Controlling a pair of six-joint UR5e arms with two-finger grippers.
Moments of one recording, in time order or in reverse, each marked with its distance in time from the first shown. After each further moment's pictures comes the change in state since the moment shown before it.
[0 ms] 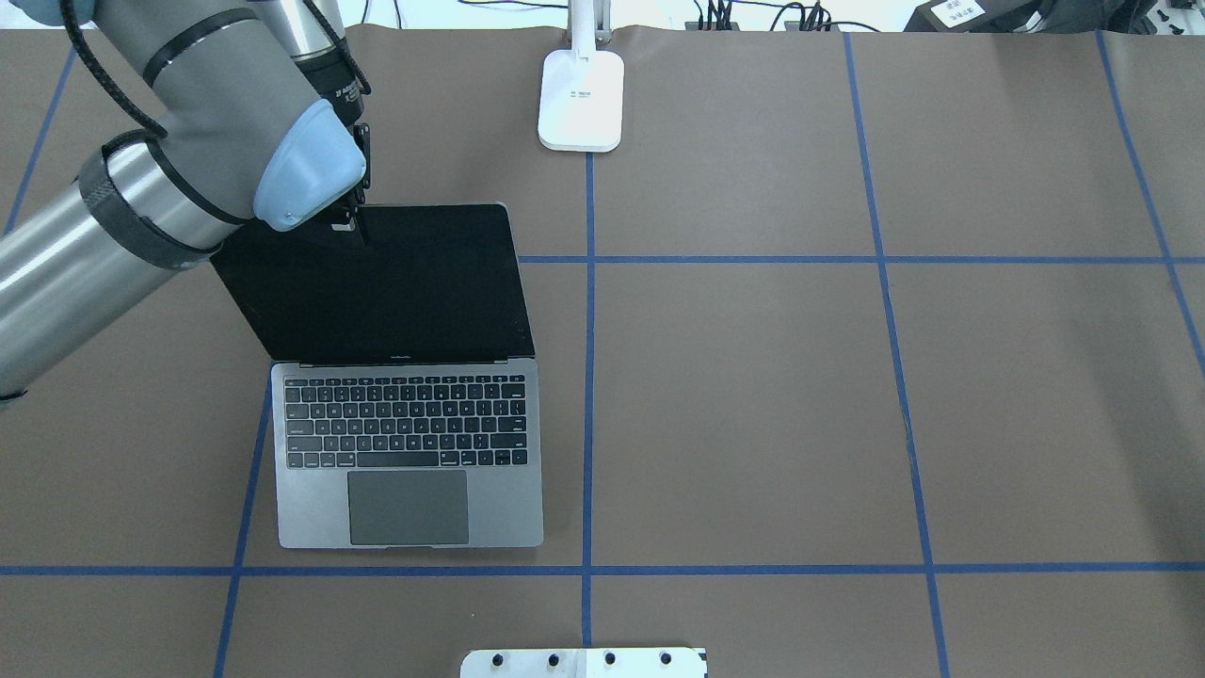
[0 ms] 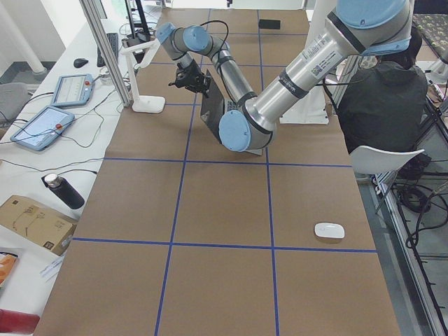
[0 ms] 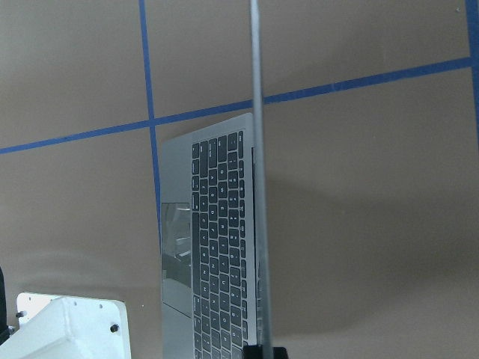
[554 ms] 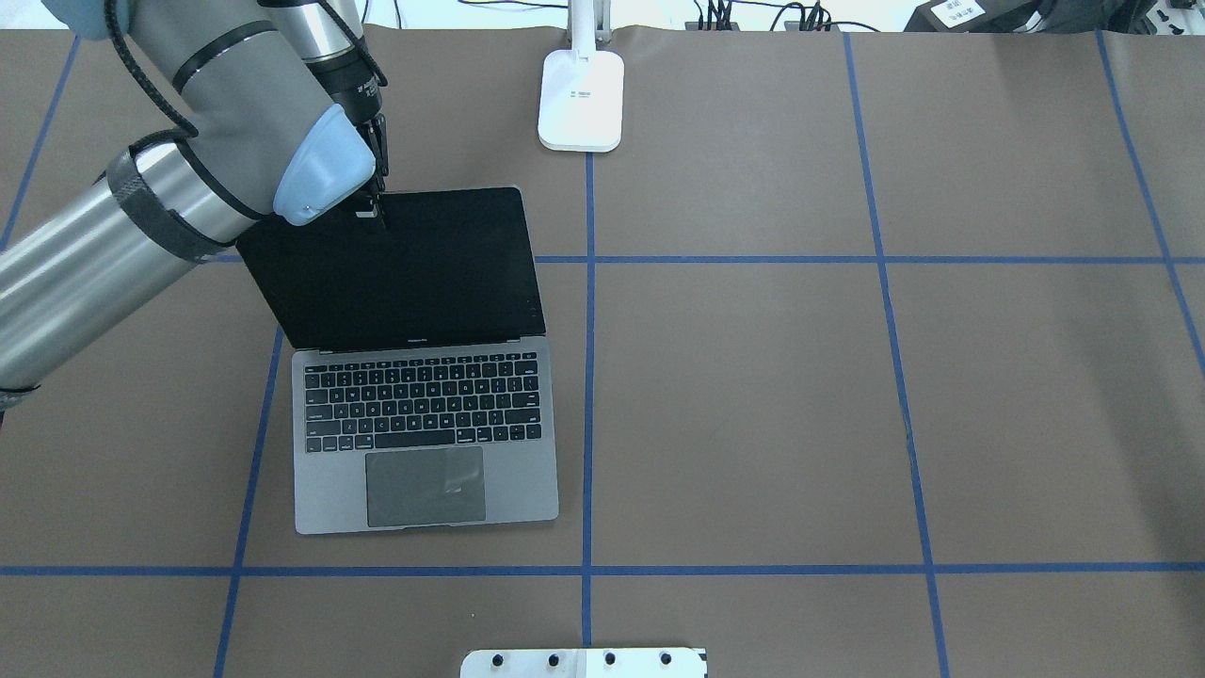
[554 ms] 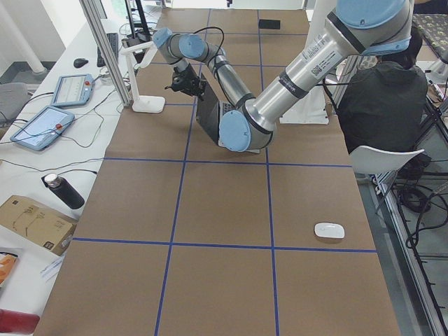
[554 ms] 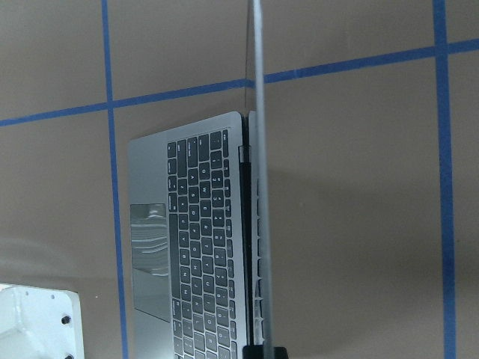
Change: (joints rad) left arm 0.001 0.001 0.089 -0.173 0.000 -0.098; right arm 0.000 0.000 0.001 0.001 0.000 0.000
